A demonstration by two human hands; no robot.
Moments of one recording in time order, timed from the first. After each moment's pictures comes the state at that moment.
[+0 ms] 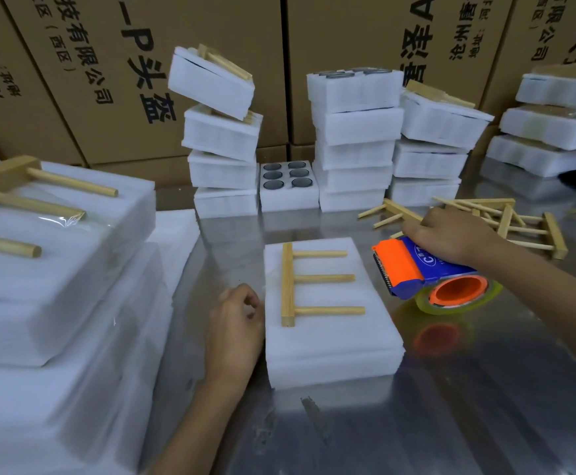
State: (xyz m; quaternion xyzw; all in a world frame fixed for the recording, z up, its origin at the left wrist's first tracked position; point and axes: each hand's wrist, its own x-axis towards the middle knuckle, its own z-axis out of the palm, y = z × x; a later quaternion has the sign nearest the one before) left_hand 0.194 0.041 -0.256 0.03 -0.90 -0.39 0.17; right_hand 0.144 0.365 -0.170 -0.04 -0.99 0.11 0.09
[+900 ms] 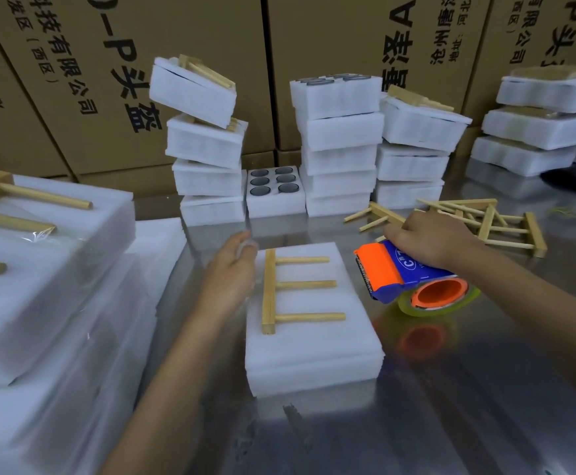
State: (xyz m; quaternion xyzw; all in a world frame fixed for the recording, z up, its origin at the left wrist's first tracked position) left_hand 0.152 0.061 -0.193 -0.03 -0.84 -0.54 0.07; right_hand 0.144 0.369 -0.173 -0.04 -0.99 0.09 0.08
